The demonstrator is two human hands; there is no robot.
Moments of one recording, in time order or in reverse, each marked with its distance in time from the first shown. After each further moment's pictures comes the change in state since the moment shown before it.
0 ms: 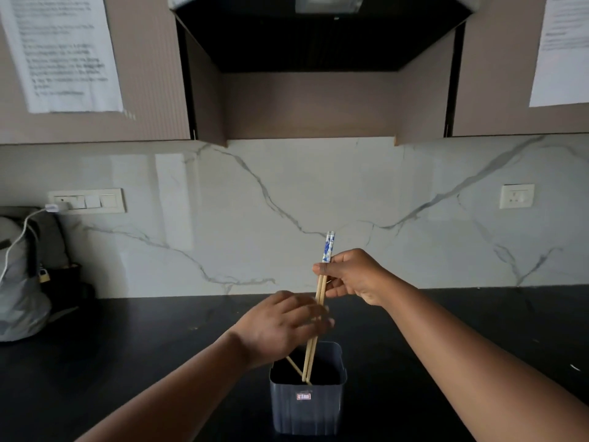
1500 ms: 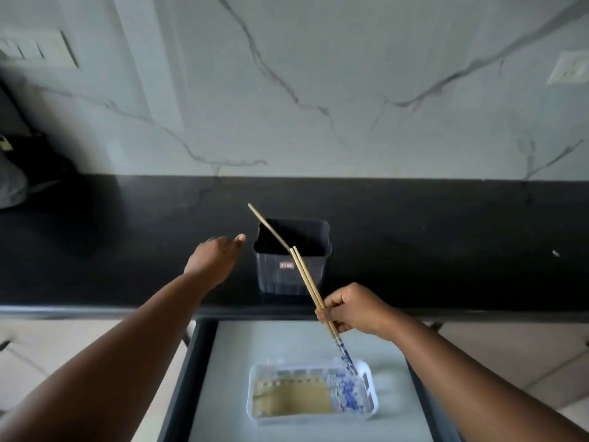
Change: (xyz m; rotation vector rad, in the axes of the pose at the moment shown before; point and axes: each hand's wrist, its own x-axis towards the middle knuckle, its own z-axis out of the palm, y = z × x) left_hand -0.129 0.050 0.093 -0.436 -0.583 -1.493; right_hand -0.108 0.223 0.022 -0.278 -0.294 0.399
